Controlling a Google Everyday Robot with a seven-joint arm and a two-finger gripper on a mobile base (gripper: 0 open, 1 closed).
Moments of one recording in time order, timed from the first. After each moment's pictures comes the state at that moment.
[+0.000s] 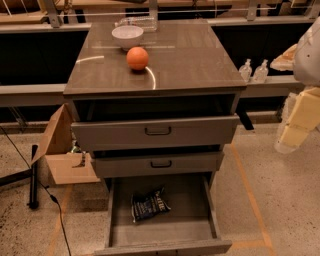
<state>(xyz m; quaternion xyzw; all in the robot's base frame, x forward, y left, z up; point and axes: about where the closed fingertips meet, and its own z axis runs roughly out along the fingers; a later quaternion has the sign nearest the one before) 0.438 -0.216 0.977 -0.60 0.78 -0.04 0.16</state>
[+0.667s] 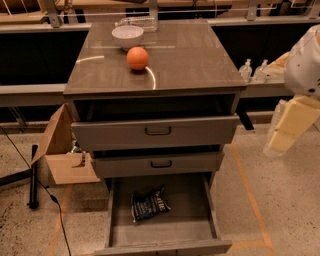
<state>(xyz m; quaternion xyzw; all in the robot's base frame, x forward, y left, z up) 0.441 -0.208 0.963 -0.60 0.78 -0.02 0.18</state>
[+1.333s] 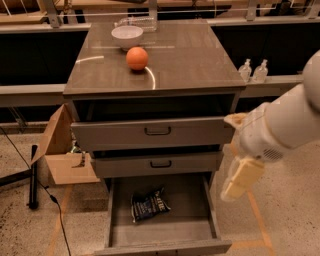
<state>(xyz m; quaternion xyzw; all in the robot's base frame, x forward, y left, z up) 0.427 -0.151 0.847 -0.62 0.75 0.04 0.23</state>
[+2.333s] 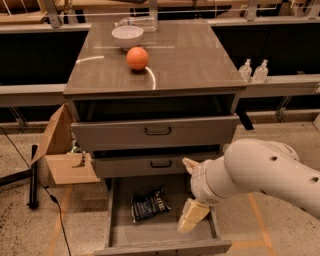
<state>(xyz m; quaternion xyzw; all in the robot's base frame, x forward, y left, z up) 0.424 -0.067 0.692 -0.64 0.72 0.08 0.25</state>
